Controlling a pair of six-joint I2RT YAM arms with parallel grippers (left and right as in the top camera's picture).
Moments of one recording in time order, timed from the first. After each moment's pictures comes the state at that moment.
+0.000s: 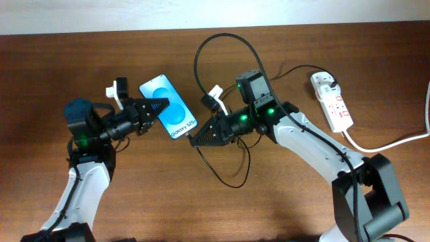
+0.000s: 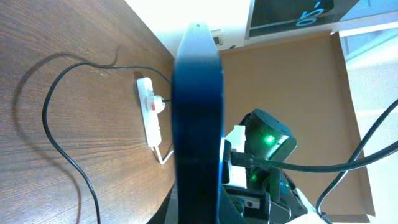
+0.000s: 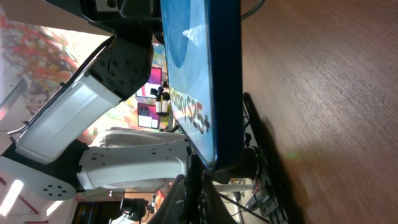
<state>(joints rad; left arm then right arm) 0.15 1.40 0.69 0.46 1.19 -1.14 0.47 1.75 1.18 -0.28 -1.36 0.57</state>
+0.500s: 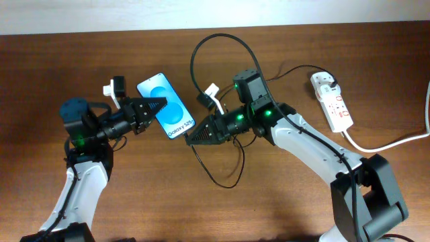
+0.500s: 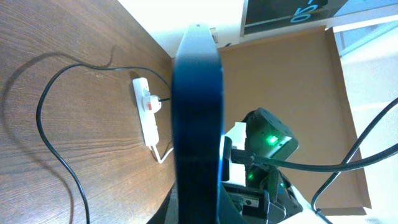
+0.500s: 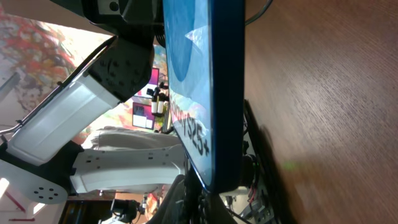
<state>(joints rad) 0.17 1.40 0.70 0.47 1.23 -1.14 0.50 1.75 1.18 -0.17 -1.33 0.62</state>
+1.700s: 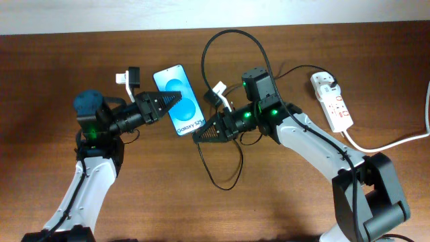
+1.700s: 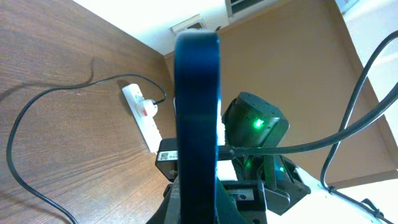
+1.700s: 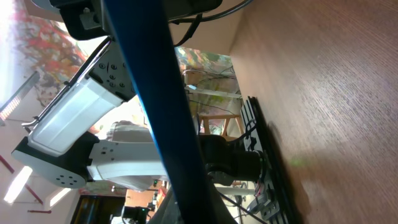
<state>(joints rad) 0.04 1.40 0.75 0.50 1.17 -1.01 0.44 1.75 1.14 -0.11 -1.42 0.66</state>
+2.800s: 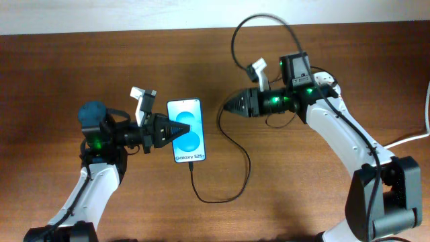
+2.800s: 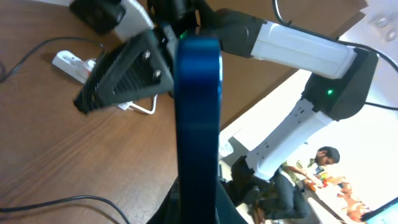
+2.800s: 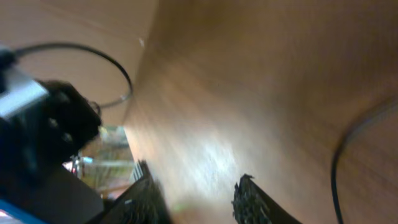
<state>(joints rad) 0.05 1.41 0.65 0.65 1.55 -0.64 0.22 1.74 1.26 -0.50 -0.99 0.24</state>
